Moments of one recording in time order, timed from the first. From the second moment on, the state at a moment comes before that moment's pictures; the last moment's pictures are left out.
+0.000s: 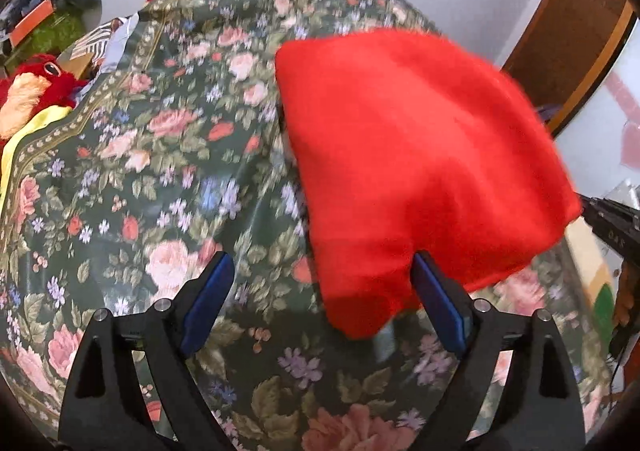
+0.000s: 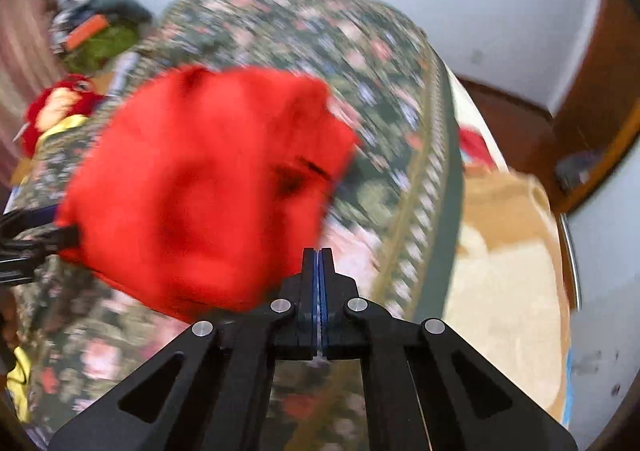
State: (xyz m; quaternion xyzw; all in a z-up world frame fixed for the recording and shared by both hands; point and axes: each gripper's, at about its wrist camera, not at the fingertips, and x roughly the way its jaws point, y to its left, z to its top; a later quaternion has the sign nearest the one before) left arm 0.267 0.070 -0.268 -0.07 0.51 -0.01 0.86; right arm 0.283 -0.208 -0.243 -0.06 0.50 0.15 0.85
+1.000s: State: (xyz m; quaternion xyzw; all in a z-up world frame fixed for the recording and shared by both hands) left arm 0.312 0.099 -0.224 -0.10 0.47 -0.04 0.87; right arm 0.328 -0.141 -0.204 0.09 0.49 0.26 0.83
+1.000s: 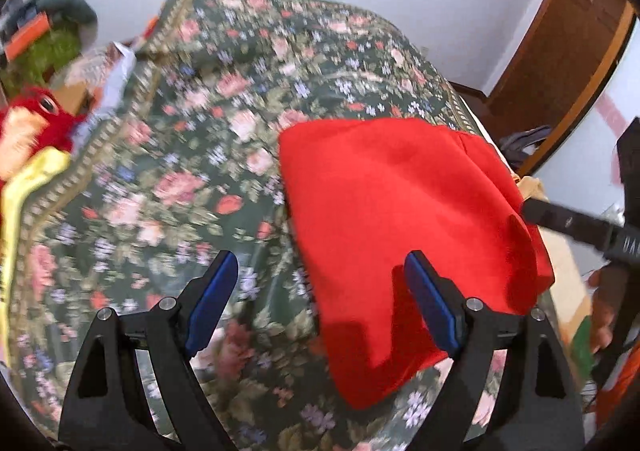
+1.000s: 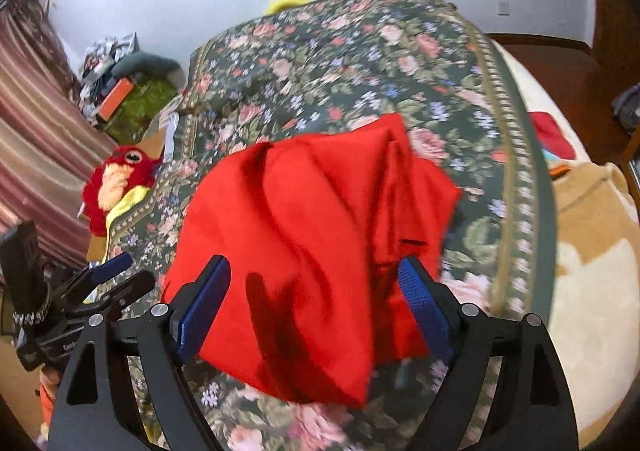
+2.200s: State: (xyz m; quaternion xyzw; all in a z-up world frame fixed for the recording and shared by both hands) left arm 0.318 0.102 -0.261 -0.12 0.48 -0.05 0.87; right arm 0.410 -0.124 -0.232 -0.03 0.49 0.18 0.85
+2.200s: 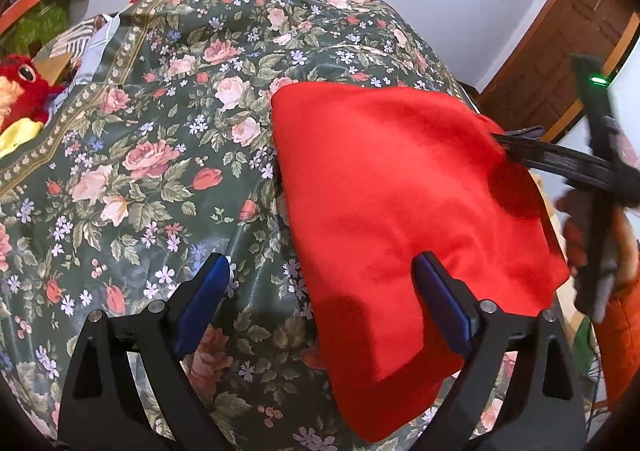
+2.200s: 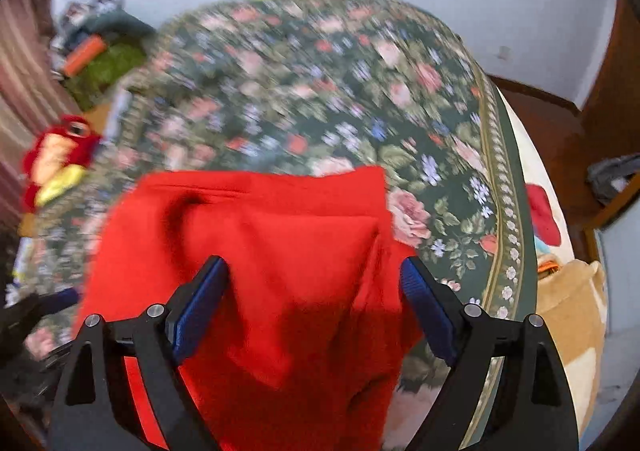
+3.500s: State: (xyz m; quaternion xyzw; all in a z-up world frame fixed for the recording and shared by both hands) left arm 0.324 0.067 -0.257 -0.06 0.49 -0.03 0.87; right arm 0.316 -0.216 -0.202 0.07 0.50 0.20 0.84
